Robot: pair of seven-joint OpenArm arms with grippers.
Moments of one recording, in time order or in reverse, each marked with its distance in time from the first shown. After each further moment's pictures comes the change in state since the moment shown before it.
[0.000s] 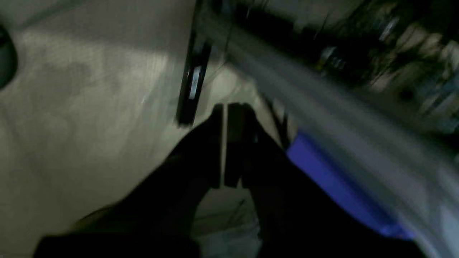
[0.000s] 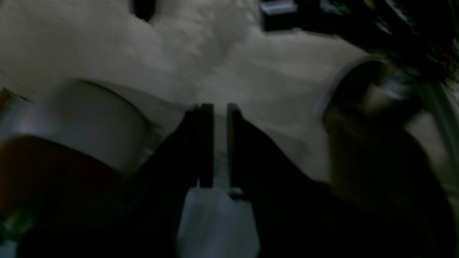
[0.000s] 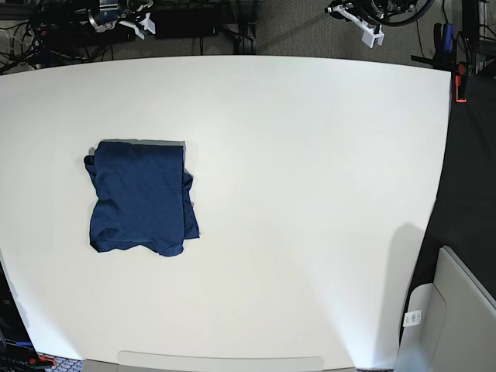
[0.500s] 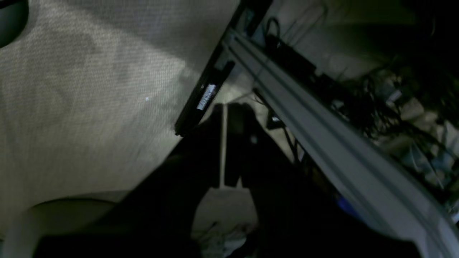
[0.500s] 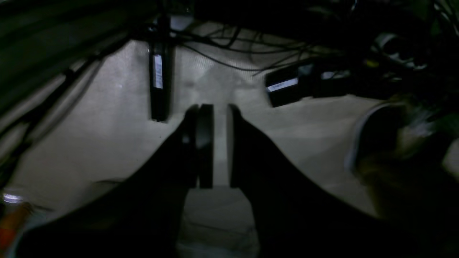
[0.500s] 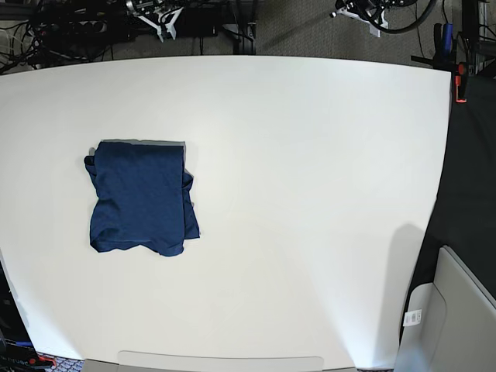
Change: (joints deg) left arm -10.4 0.7 2.2 -30.7 0.3 0.4 -19.7; right arm 10.7 -5.1 0.1 -34.1 -13.7 -24.9 40.3
